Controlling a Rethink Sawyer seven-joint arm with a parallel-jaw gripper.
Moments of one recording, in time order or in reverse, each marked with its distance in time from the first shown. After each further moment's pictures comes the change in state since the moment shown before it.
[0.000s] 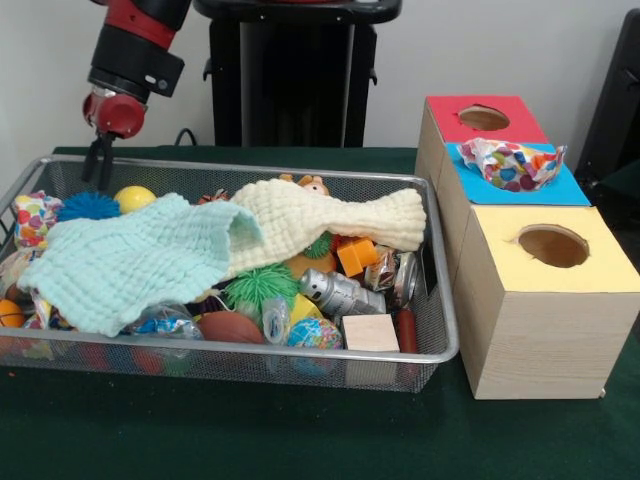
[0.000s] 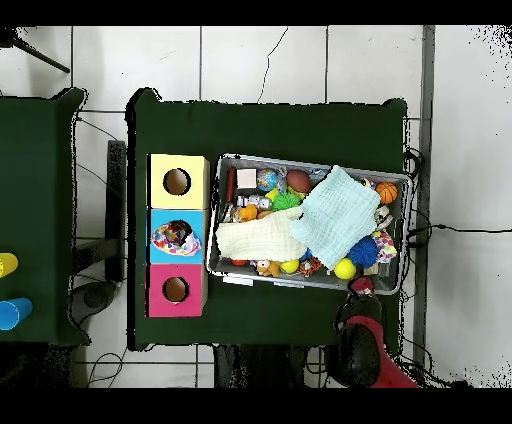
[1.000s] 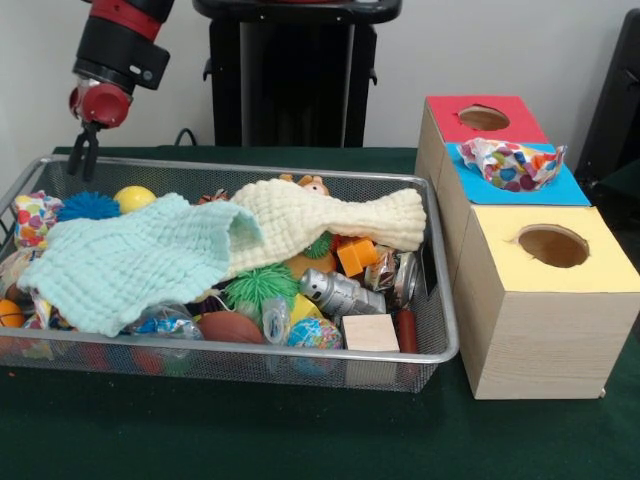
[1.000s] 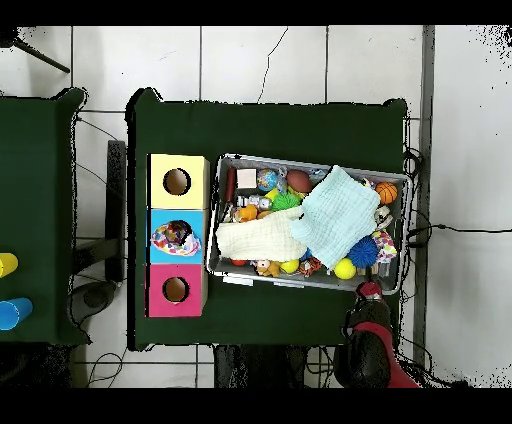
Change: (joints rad) arm -0.091 -0.007 0.037 -0.001 -0.073 0.001 0.000
